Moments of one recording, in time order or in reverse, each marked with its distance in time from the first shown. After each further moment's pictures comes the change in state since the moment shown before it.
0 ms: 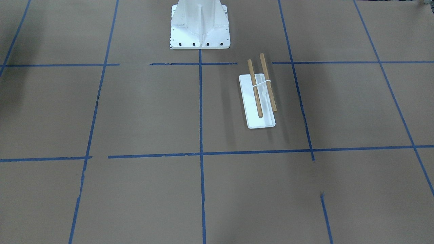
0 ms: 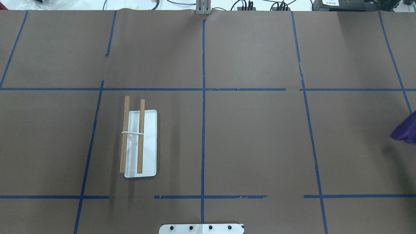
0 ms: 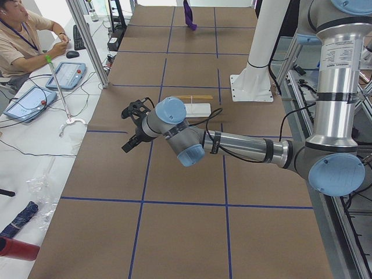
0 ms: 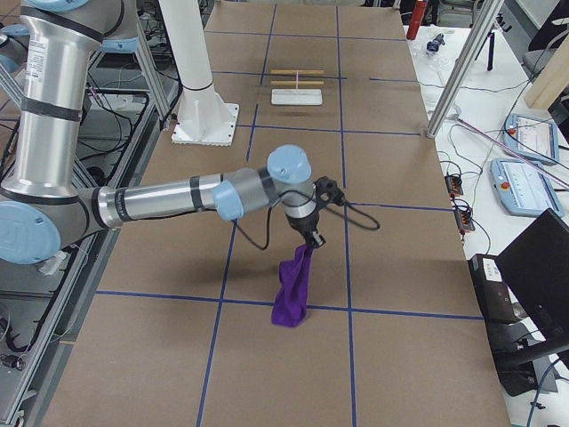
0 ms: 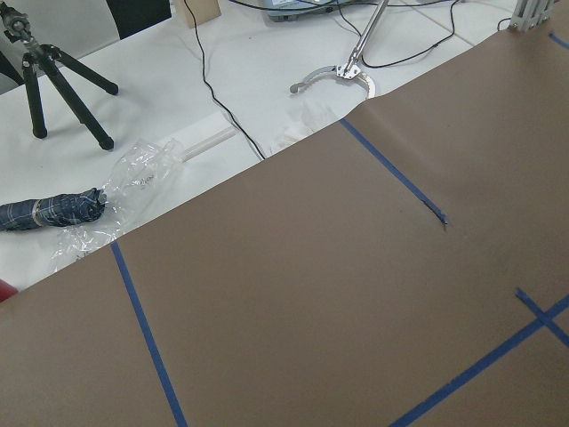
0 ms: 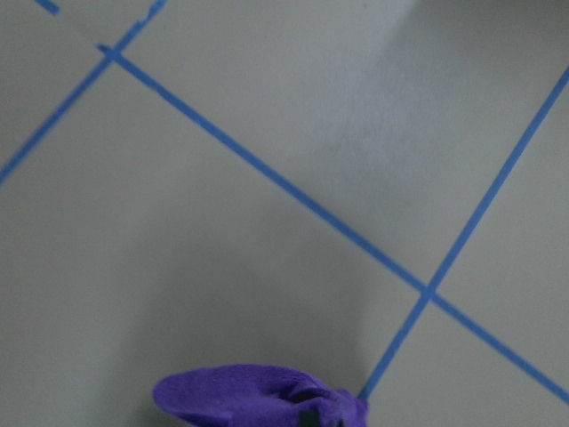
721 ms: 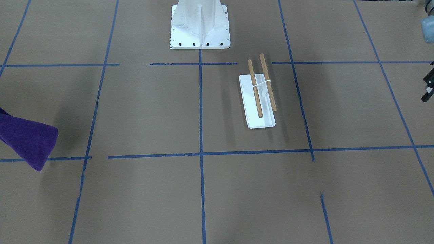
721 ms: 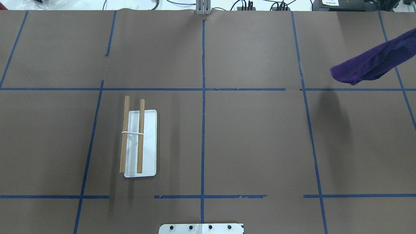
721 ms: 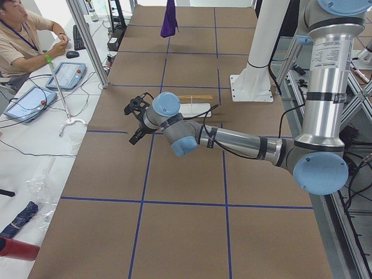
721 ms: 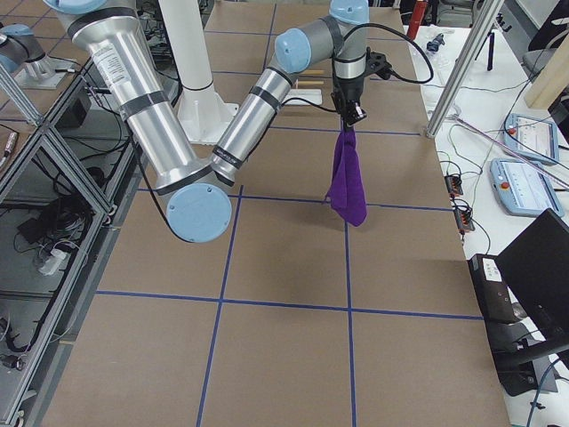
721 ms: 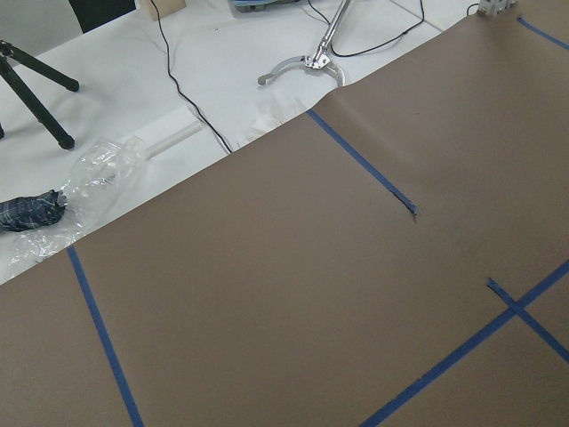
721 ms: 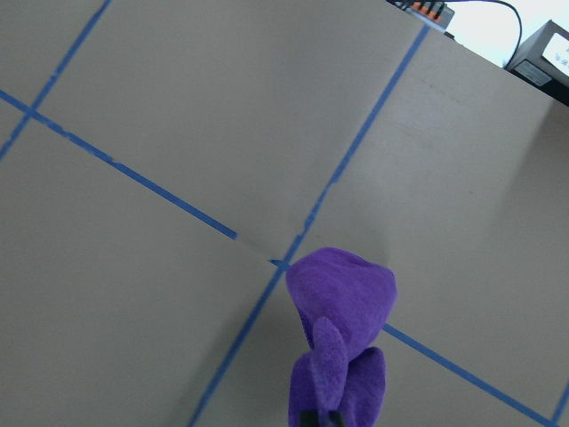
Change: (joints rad) left arm 0.151 -0.062 -0.011 0.024 0.005 -0.264; right arm -0.226 0.580 0.080 -0.523 -0.035 0.376
